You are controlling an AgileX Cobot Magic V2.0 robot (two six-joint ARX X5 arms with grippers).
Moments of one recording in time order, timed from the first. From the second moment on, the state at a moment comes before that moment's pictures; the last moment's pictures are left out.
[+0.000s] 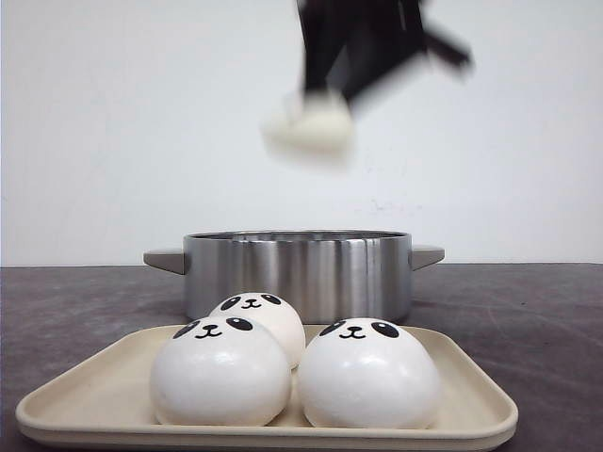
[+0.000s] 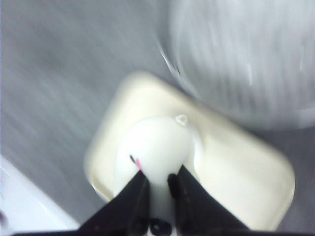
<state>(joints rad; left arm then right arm) -0.31 0.52 0.77 -0.54 0.31 -0.10 0.80 1.44 1.41 -0.79 -0.09 0.43</state>
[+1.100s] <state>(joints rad) -0.33 0.52 0.77 -0.61 0.31 -0.11 0.53 2.07 1.73 -0.58 0.03 0.31</state>
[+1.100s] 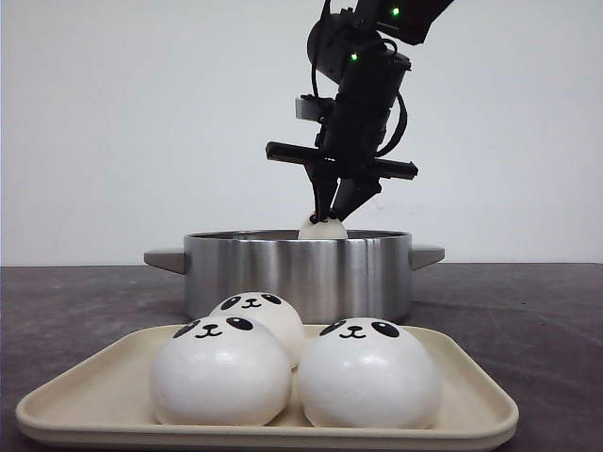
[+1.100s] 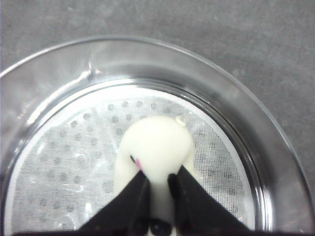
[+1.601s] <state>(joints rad) -0.35 0.52 0.77 -0.62 0.31 -0.12 0.52 2.08 1.73 -0.60 0.06 0.33</state>
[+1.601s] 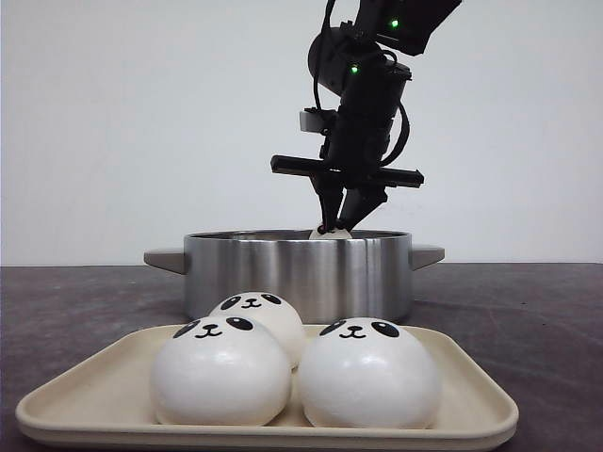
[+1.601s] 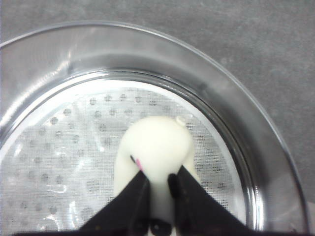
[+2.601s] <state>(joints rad) -0.35 0.55 0.77 -0.63 0.31 -0.13 0.57 1.84 1.73 -0.70 0.10 0.26</state>
